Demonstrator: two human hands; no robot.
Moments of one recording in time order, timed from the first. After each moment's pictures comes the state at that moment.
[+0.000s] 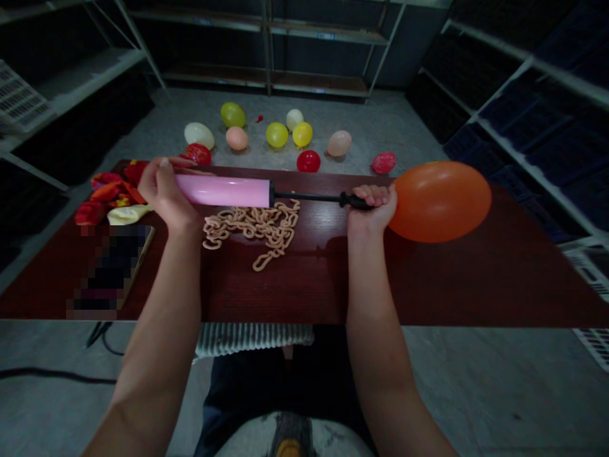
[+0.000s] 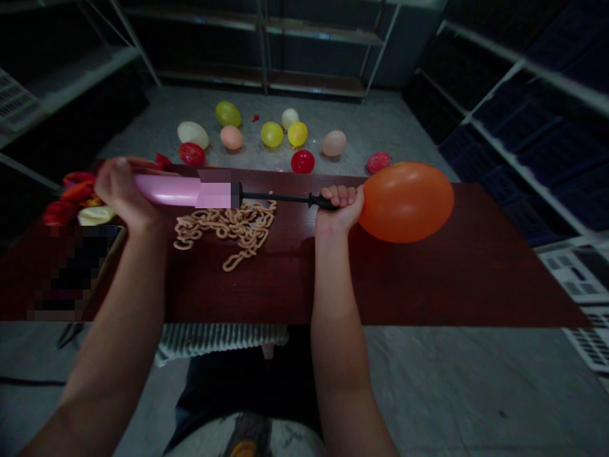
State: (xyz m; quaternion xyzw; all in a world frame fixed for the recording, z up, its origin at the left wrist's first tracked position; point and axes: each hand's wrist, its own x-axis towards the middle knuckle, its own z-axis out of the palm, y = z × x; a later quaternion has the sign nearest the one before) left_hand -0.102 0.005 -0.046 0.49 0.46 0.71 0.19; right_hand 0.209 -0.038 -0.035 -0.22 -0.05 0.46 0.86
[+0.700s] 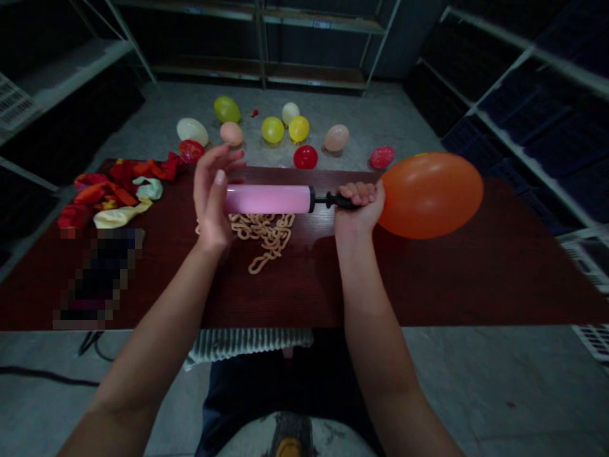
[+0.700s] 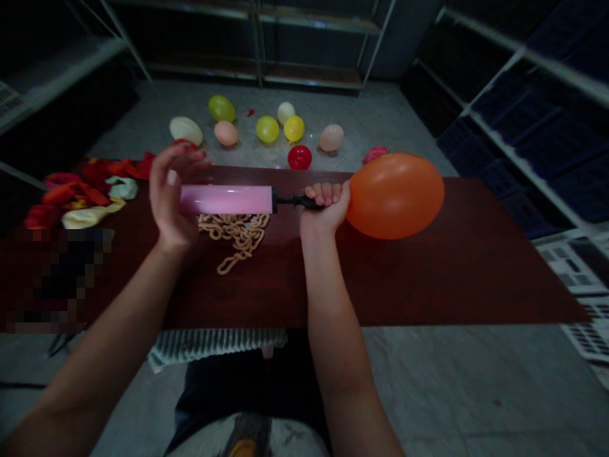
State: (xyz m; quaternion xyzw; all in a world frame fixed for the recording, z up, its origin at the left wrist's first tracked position) left_hand -0.040 -0.031 -0.043 0.60 0.32 0.66 0.31; right_hand 0.185 -0.039 -0.035 -0.25 -0.09 0.46 0.85
